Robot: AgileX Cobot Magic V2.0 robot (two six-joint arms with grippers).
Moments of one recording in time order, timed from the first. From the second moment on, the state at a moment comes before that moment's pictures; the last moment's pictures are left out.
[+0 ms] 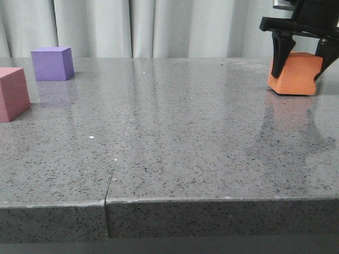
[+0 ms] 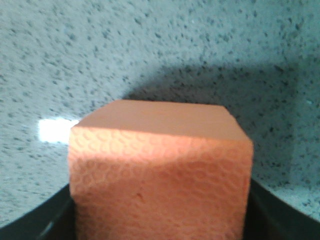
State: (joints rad) left arm 0.01 -0.01 0.00 0.05 0.02 -0.05; right arm 0.07 2.04 -1.89 0.13 1.24 0.10
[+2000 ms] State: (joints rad) left arm 0.01 -0.01 0.00 0.05 0.02 -0.05; right arm 0.45 2.13 -2.04 0.22 1.24 0.41
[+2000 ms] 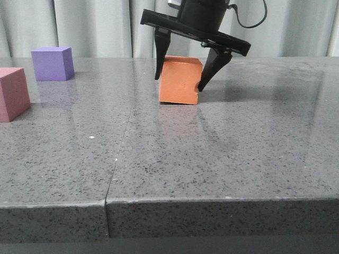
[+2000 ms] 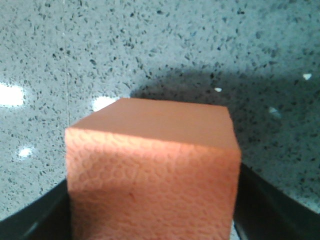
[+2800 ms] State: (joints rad) left arm 0.01 -0.01 0.00 0.05 0.02 -0.05; right arm 0.45 2.06 -2.15 0.22 1.24 0.39
